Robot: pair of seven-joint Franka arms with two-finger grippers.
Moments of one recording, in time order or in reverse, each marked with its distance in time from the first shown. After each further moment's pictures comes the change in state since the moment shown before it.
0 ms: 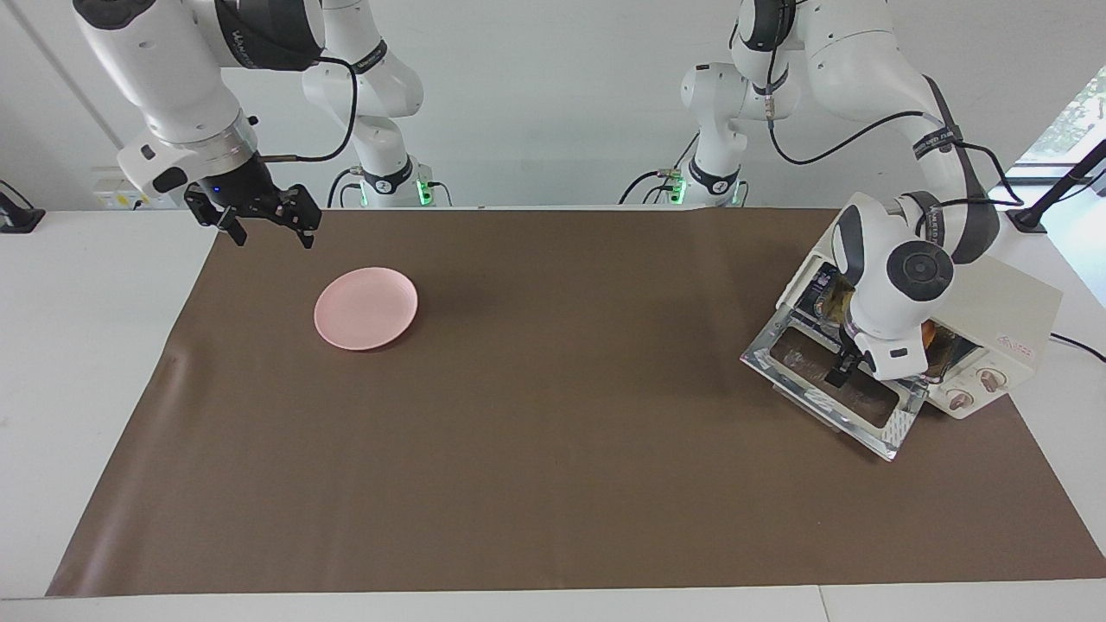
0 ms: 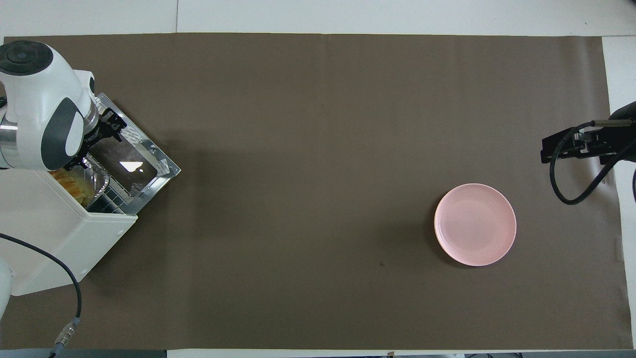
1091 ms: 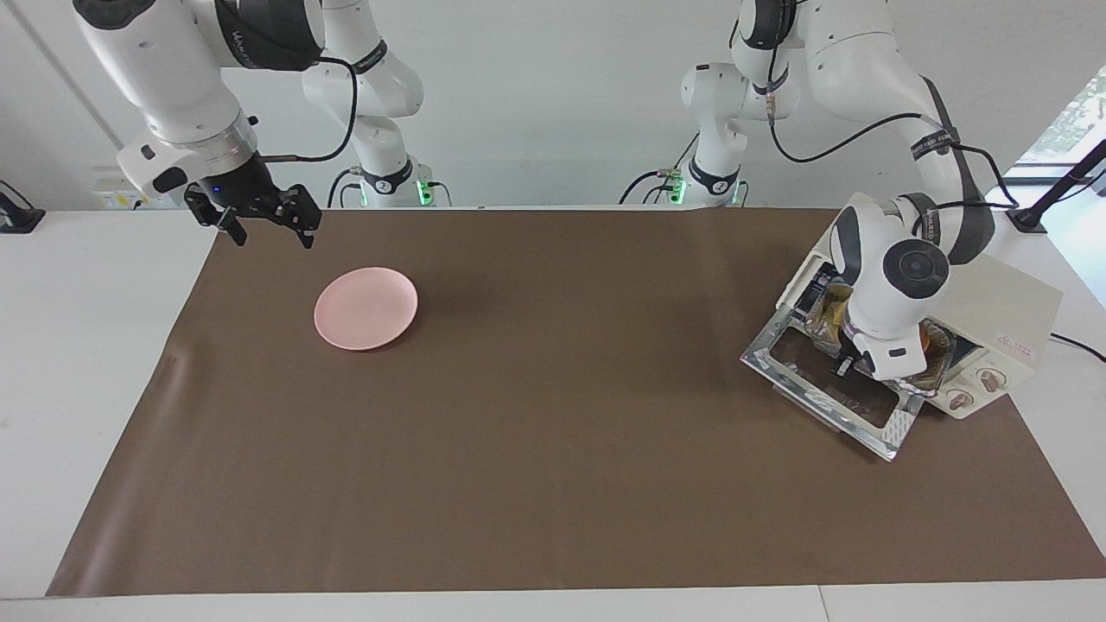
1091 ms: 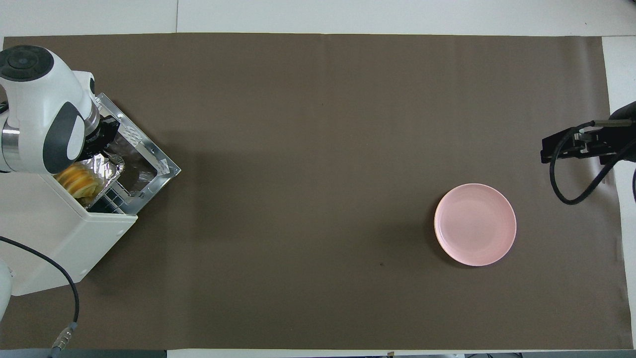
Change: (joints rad) left arm -0.005 -0.010 -0.003 -0.015 0.004 0.051 -0.013; right arm 0.000 0.000 0.000 0.000 0.000 0.000 0.000
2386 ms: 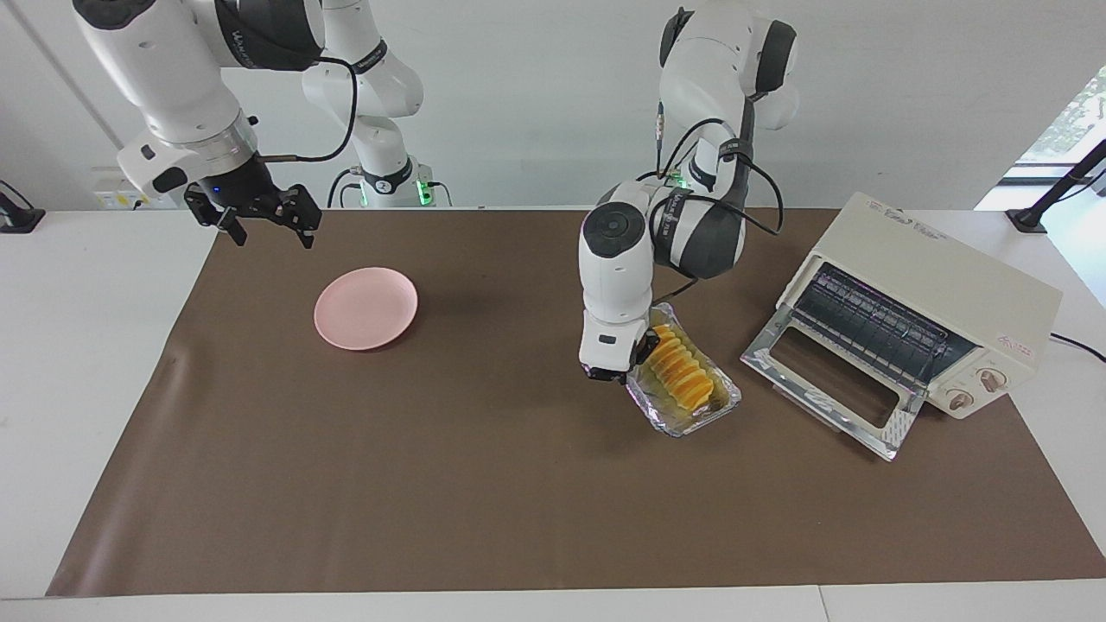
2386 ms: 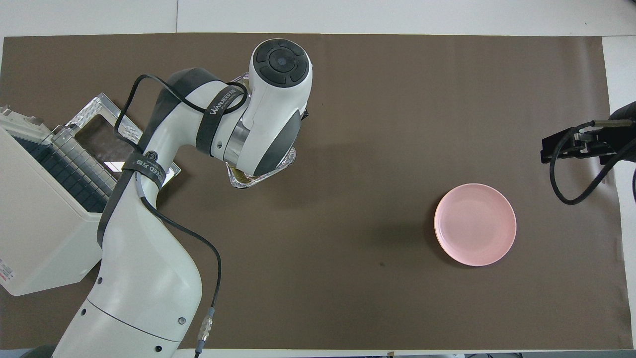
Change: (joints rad) left arm -0.482 0.267 -0.014 0.493 -0.206 -0.128 -0.021; right arm 0.000 0.000 0.000 0.000 0.000 0.000 0.000
